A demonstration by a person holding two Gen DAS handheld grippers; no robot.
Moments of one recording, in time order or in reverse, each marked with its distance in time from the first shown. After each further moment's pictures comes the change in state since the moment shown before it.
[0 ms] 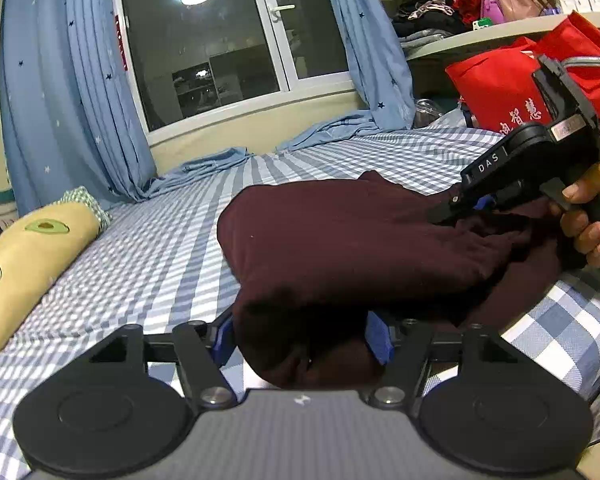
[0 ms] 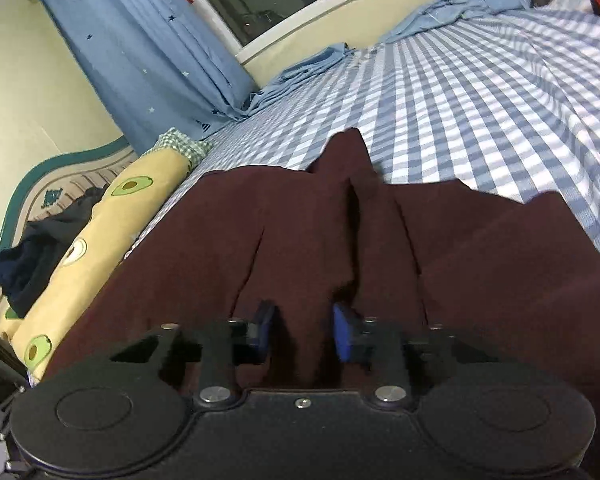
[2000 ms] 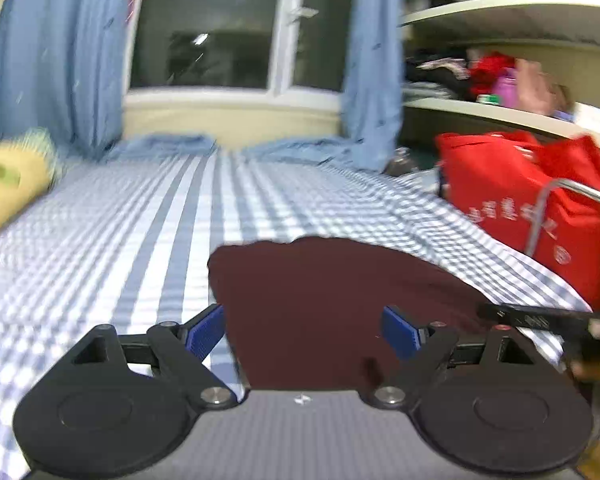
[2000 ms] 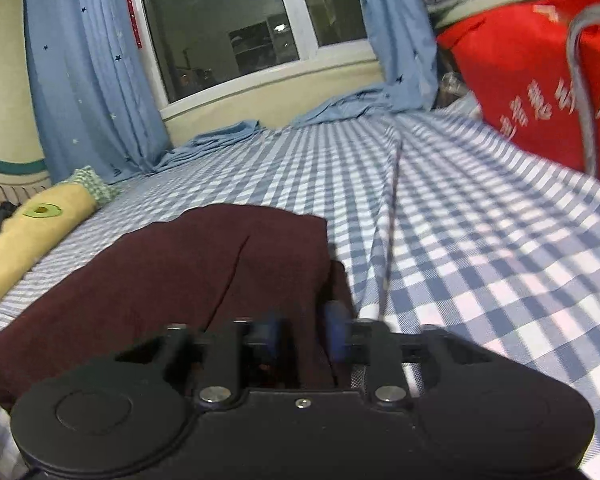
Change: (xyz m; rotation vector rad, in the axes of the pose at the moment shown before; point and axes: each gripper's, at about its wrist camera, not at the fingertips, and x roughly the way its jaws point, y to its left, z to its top) left arm 0.027 0.057 0.072 -0.320 0.030 -0.235; right arm -0.087 -0.025 -0.029 -0.127 -0.250 -0.383
